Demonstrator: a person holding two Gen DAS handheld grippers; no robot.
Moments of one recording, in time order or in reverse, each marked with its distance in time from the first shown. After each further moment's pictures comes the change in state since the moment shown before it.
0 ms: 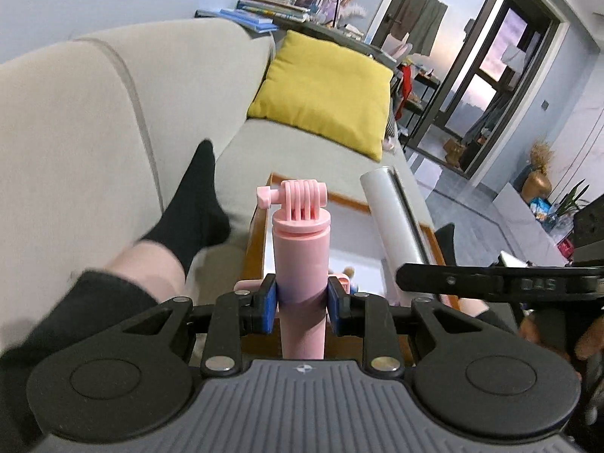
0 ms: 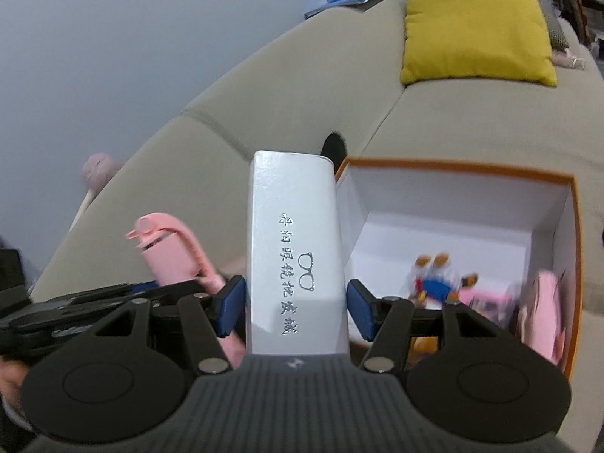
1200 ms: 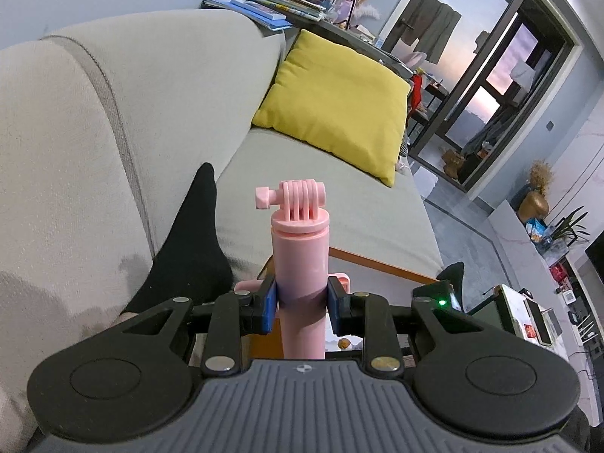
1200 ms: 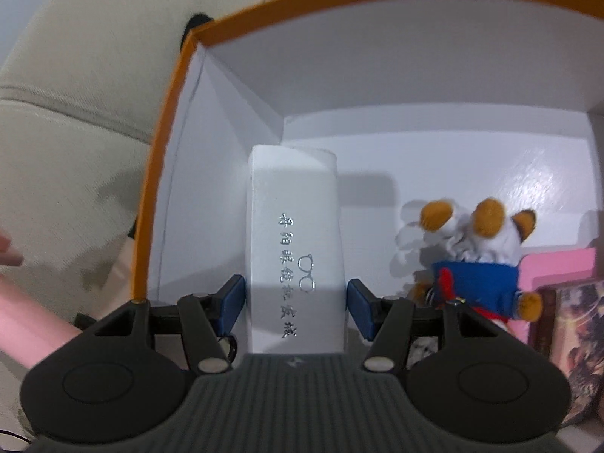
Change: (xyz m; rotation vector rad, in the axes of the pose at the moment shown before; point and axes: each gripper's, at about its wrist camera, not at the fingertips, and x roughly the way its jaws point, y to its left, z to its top) left arm 0.064 0.049 0.067 -0.069 0.031 -0.046; right arm 0.210 -0.064 0.017 0.341 0.378 -0.196
